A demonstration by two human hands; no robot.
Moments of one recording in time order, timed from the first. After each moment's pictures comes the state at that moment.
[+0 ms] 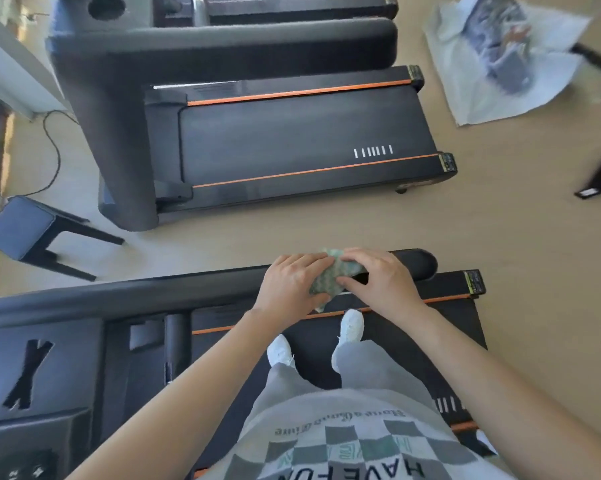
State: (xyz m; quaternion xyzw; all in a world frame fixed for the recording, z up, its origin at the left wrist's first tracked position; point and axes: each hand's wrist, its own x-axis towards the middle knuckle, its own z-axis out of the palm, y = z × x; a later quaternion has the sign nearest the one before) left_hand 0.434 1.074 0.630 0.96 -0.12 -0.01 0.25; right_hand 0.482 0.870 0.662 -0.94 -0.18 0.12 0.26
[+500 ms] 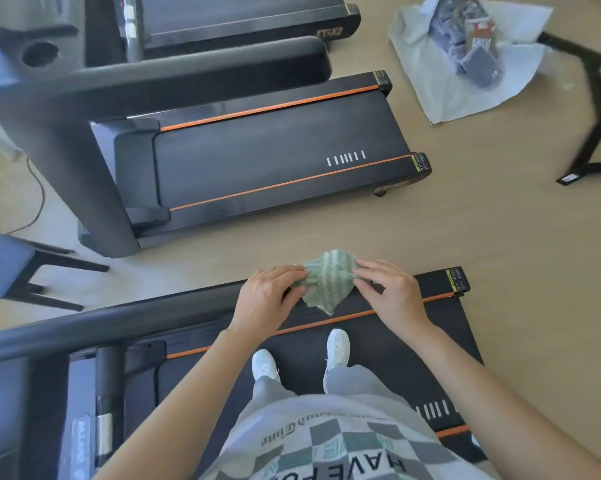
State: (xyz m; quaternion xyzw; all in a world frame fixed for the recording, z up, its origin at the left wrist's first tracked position) left_hand 0.460 0.986 0.627 0.95 -0.11 0.06 0.29; right_hand 0.494 0.729 0.646 -0.92 -0.12 0.01 0.37
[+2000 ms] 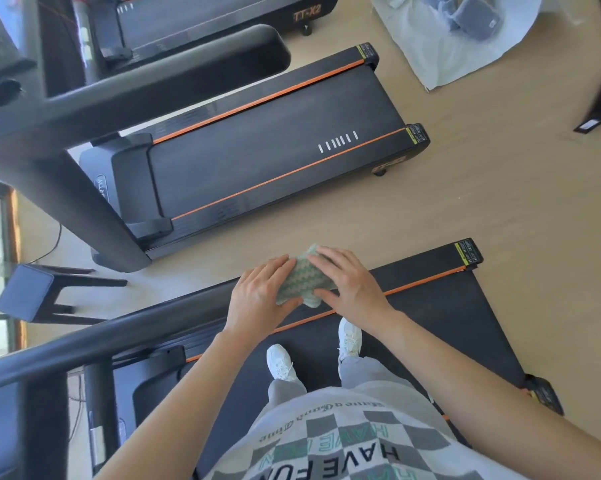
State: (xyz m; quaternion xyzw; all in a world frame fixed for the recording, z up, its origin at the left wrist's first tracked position) left_hand 0.469 0.940 0.630 0.98 -0.12 -0.01 0.16; right_hand 0.498 0.718 0.606 -0.90 -0.24 0.06 0.35
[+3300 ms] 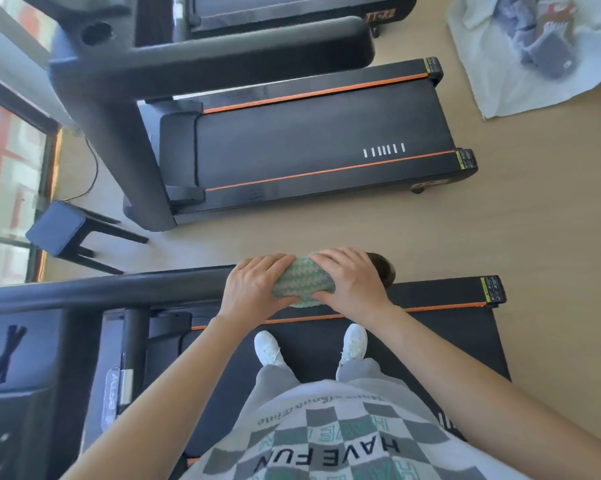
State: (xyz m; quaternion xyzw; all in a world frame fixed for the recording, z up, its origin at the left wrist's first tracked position) left_hand 0.439 1.022 0.628 0.99 -0.06 0.00 0.13; right_hand 0.507 0.800 0.620 -0.91 -0.33 0.06 0.24
